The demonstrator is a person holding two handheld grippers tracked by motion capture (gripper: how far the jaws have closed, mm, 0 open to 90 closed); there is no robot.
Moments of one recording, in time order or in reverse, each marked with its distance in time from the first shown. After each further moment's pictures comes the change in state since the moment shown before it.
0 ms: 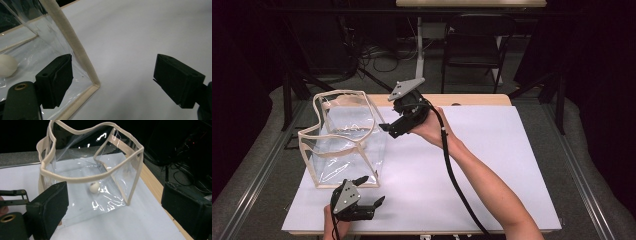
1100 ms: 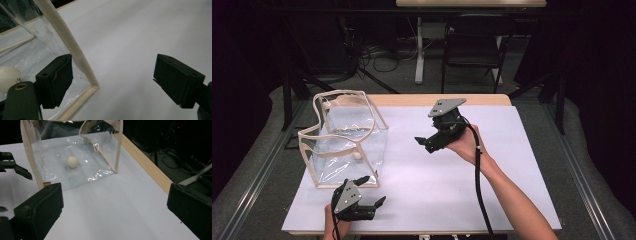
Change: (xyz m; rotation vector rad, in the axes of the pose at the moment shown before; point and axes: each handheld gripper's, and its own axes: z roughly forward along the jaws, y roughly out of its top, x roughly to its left) left arm 0.000 0.001 0.002 -0.004 -0.010 0.007; right arm -0.011 -0.080 -0.050 0.033 -0.086 0.064
